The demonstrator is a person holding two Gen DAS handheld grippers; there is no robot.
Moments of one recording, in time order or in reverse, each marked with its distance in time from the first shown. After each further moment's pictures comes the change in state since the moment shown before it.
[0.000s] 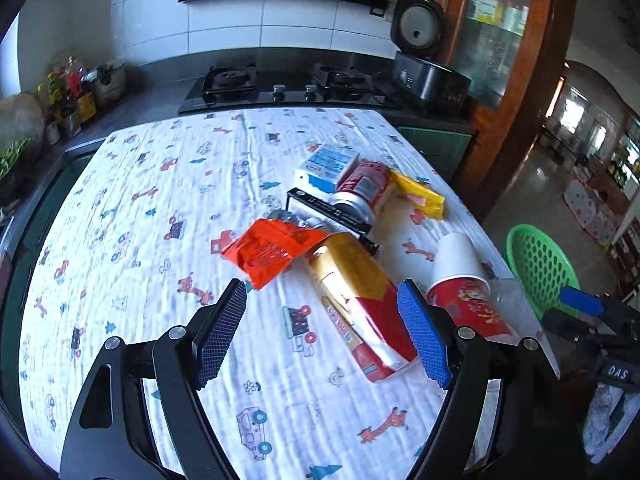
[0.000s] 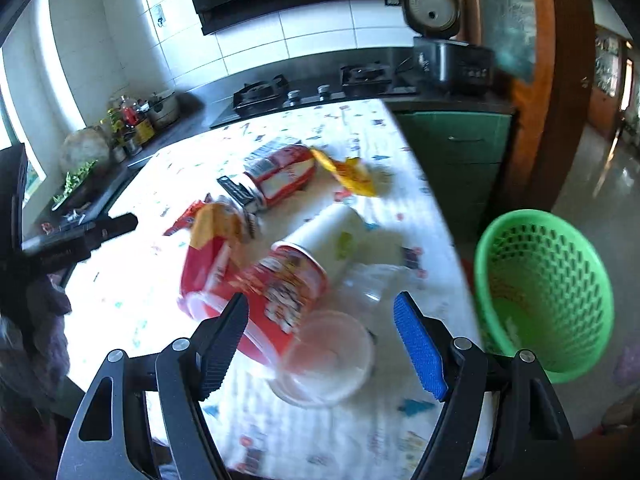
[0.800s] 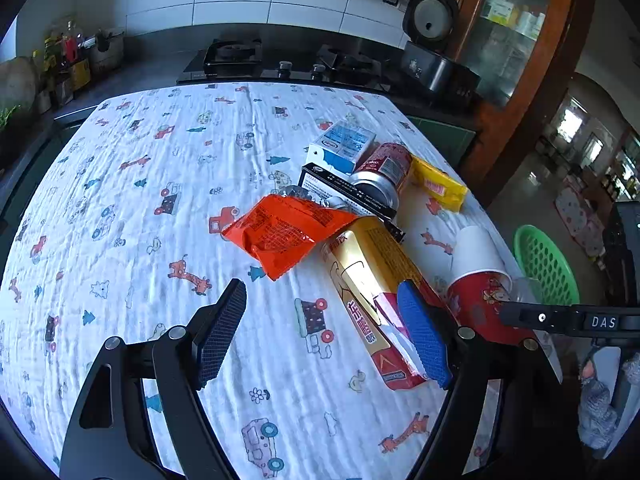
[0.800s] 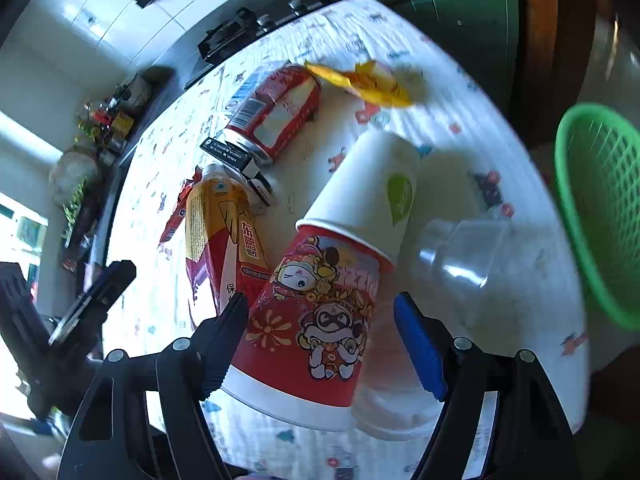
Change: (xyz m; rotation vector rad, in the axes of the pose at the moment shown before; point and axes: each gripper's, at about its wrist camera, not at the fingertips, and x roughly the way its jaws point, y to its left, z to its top) left arm 0.037 0.027 -0.009 -0.051 0.049 -0.051; right arm 0.088 -0.008 0.019 0.311 0.335 0.129
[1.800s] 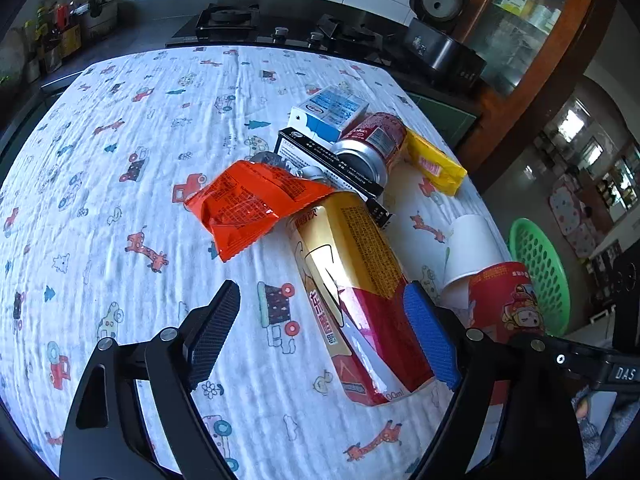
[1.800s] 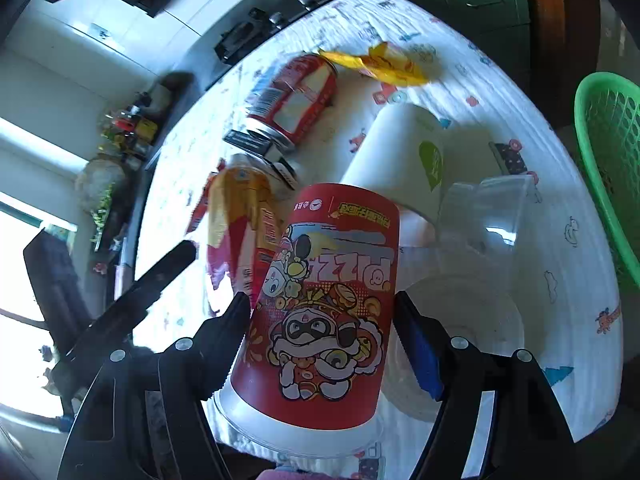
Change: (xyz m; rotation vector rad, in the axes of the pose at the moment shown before) left arm 0.035 -0.019 0.000 -0.065 0.111 -0.036; right arm -0.012 -0.006 -0.017 -0.006 -0.017 0.126
